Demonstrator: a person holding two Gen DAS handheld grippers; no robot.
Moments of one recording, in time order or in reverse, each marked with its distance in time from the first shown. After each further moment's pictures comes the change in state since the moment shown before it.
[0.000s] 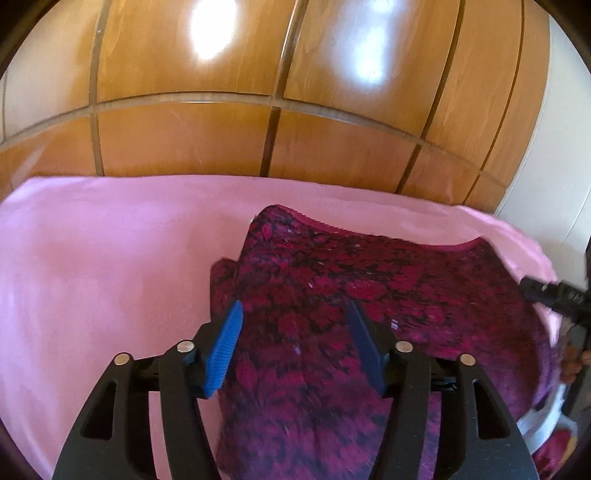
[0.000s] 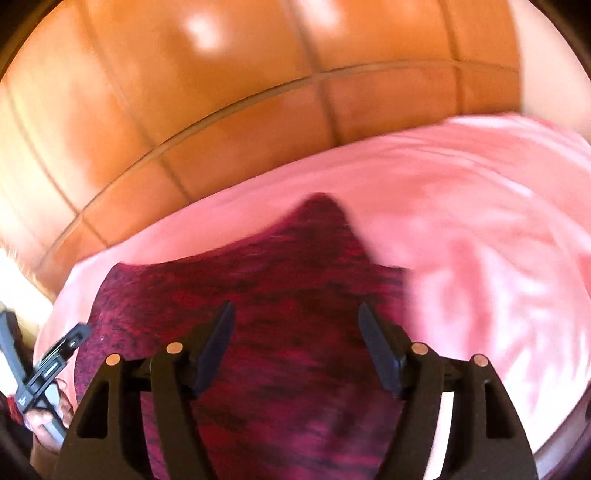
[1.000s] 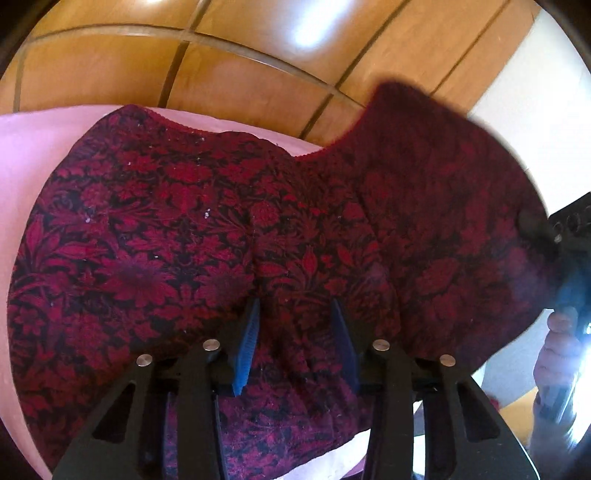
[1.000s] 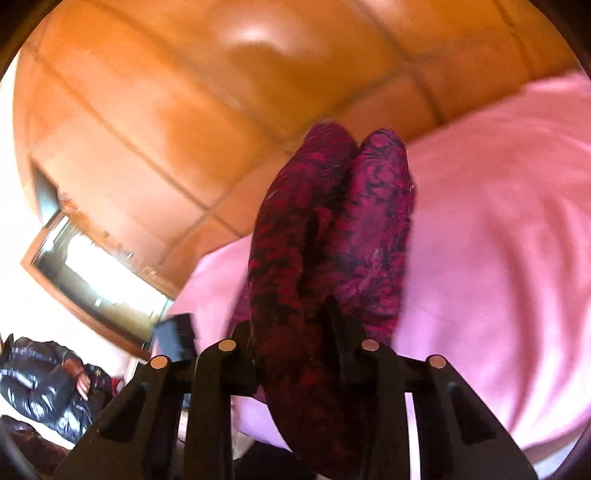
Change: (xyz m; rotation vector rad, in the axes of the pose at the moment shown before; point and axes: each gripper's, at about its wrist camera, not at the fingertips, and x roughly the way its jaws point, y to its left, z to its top) left arm 0.019 -0.048 -0.043 -0.052 0.176 -0.377; right arm -0.077 0.063 -0.030 0.006 0.051 0.512
